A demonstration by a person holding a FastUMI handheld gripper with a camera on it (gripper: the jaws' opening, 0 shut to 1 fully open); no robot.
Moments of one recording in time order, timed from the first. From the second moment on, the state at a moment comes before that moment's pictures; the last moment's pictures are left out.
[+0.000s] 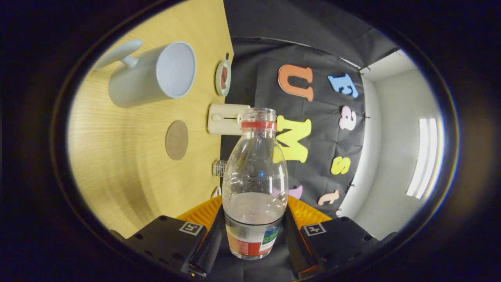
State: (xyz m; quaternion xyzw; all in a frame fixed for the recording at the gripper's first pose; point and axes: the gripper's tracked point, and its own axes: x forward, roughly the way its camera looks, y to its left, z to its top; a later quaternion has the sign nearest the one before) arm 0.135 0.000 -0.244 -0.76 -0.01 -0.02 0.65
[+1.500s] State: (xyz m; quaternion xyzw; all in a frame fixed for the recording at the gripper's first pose) arm 0.129 0.016 -0.240 -0.82 -0.04 -0.01 0.58
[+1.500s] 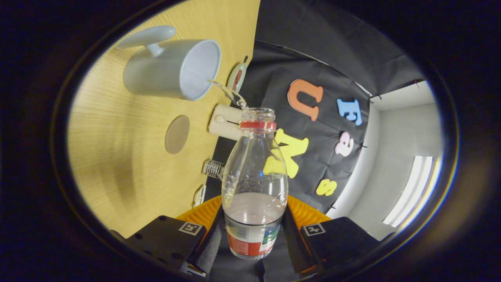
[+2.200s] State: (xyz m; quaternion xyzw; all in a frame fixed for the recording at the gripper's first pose) arm 0.124 0.019 -0.231 -0.83 -0.04 -0.01 0.55
